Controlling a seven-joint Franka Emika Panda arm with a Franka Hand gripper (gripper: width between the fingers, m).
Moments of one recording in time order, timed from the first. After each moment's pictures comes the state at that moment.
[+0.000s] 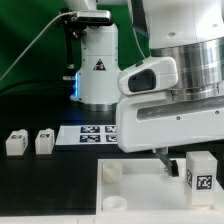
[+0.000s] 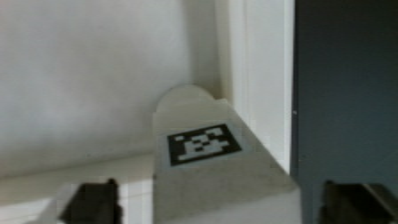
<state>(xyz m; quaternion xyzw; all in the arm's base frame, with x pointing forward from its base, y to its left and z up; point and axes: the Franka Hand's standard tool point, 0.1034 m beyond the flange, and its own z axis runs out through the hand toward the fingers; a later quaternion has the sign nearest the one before) 0.624 0.115 0.074 -0.99 0.05 -0.03 0.09</state>
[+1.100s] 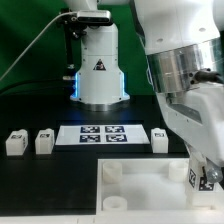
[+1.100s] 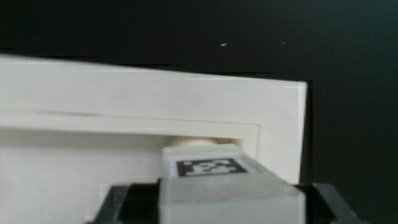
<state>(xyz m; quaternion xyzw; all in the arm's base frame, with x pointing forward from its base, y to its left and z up) 0.624 0.121 0.071 -0.72 0.68 0.03 0.13</state>
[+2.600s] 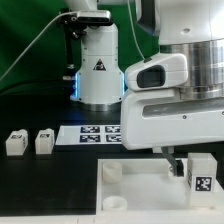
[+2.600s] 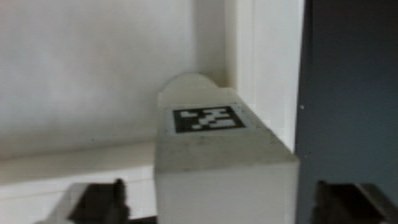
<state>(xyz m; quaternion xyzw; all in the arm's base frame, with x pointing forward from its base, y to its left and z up) 0.629 0.117 0.075 -1.00 0.04 -0.03 0.06</state>
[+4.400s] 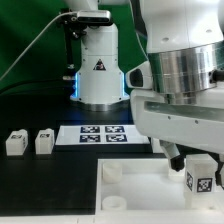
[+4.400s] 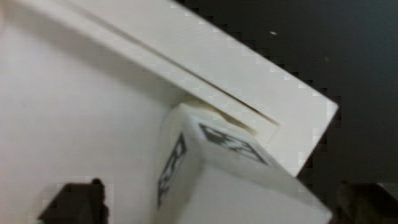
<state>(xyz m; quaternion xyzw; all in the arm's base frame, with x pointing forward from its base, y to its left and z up) 0.625 0.112 0.068 -0.91 0.40 -0.01 0.10</state>
